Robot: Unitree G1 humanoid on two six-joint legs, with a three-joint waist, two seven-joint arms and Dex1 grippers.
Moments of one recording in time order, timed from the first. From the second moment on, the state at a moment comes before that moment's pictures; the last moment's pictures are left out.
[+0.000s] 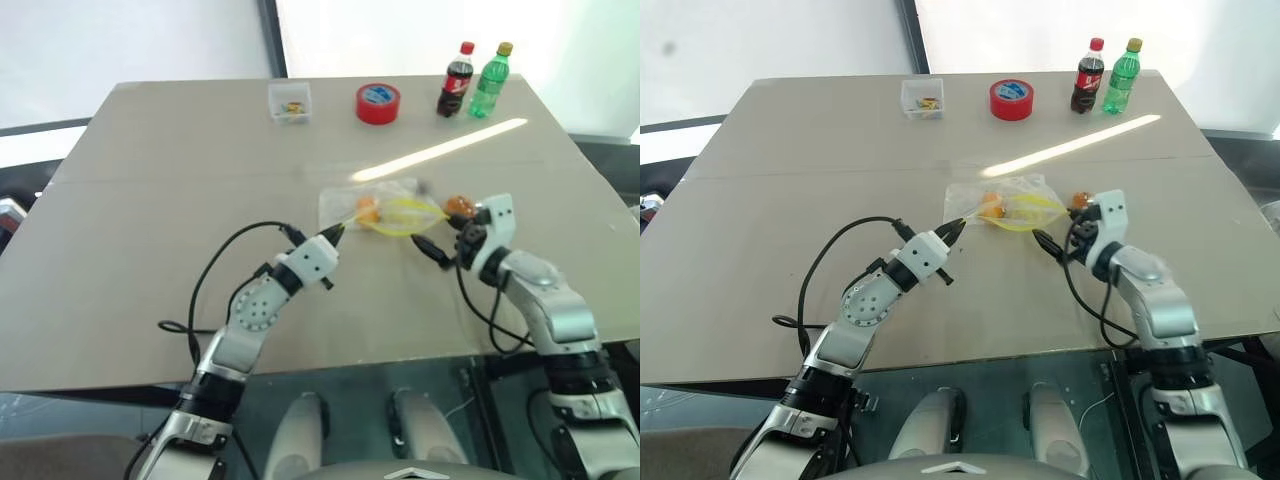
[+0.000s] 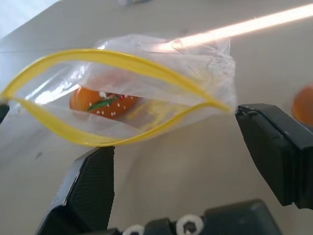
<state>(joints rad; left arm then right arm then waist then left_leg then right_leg) -0.26 0.32 -0.19 0.05 0.23 -0.27 -0.37 -0.43 -0.35 0.03 -0.01 0.24 0.43 0.52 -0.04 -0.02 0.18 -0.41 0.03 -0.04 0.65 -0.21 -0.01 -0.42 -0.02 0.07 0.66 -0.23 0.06</state>
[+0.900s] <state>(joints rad) -0.27 0.32 -0.20 0.05 0.23 -0.25 -0.37 -0.49 -0.37 -0.13 0.32 0.20 0.36 0.39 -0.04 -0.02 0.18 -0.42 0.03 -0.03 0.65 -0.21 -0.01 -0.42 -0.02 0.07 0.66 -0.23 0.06</state>
